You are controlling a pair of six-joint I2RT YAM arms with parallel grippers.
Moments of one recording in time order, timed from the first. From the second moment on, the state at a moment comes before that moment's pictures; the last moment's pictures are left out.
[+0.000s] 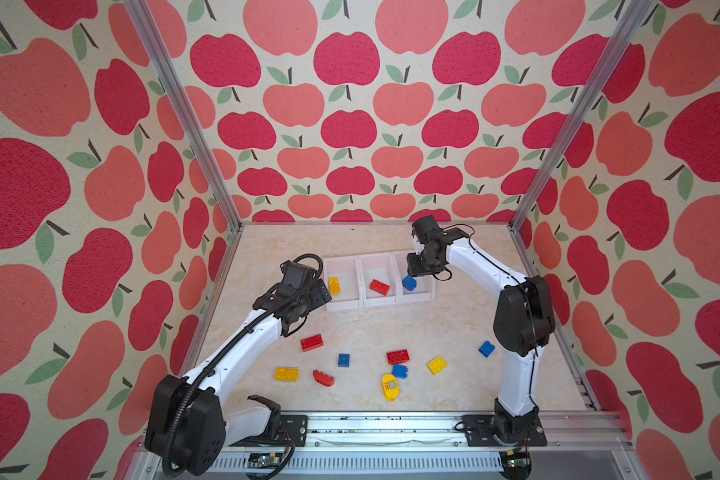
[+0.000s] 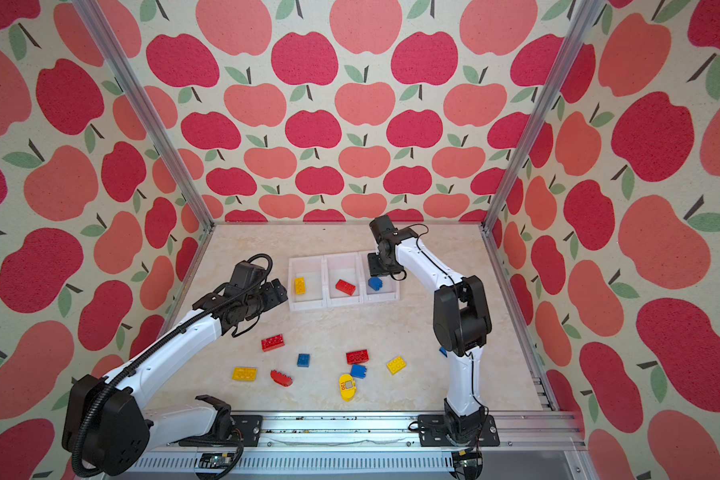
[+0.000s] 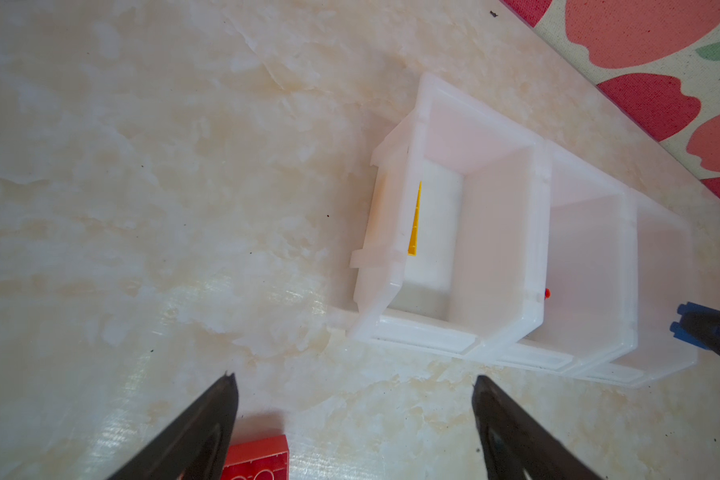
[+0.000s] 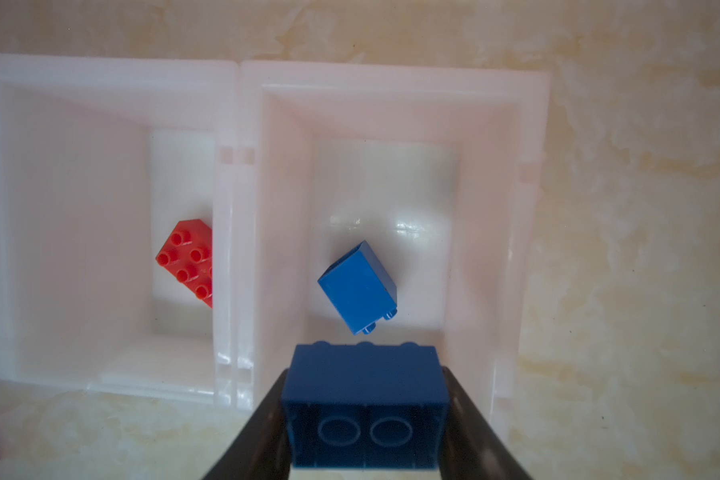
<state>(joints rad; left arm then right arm) -0.37 1.22 0.87 -0.54 -0.11 -0.75 0.51 2.03 1.77 -0.92 0.00 0.23</state>
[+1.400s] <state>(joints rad) -0.37 1.25 0.89 -0.78 -0.14 -0.82 0.50 2.00 1.82 -0.97 -0.04 0.24</state>
